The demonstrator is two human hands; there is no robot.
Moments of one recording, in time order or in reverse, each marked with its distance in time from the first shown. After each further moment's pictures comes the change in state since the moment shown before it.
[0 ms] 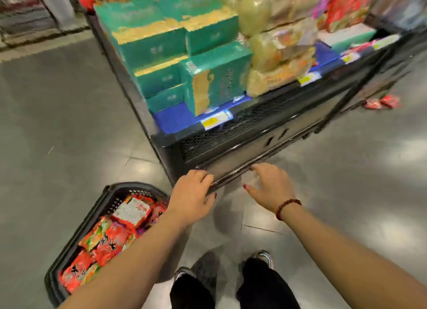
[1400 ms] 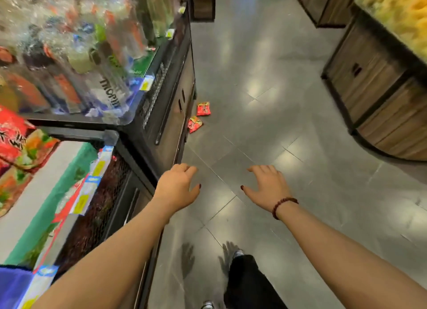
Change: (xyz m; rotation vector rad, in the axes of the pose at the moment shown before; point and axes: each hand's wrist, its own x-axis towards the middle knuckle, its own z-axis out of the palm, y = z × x) left_hand 0.800 0.616 0.057 0.122 -0.138 0.812; right_hand 0.134 0.799 -0.220 0.131 0.201 0.918
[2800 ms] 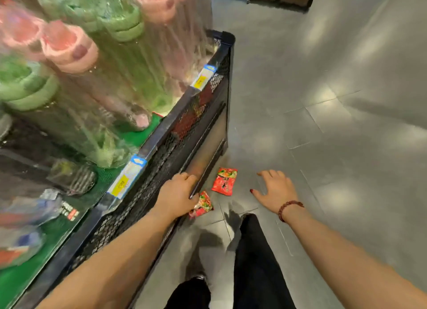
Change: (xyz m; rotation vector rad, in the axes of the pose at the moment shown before) left_hand 0.864 -0.271 -0.023 -0.174 -0.246 -0.505; right_hand 1.014 0.120 -0.071 -0.090 -0.298 -0.275
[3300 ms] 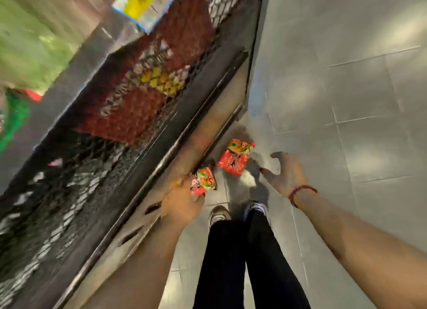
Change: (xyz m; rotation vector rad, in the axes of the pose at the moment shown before) left_hand 0.175 -0.021 0.179 -0.350 -0.110 -0.545; right_hand 0.247 0.069 0.145 0.367 -0.241 0.159
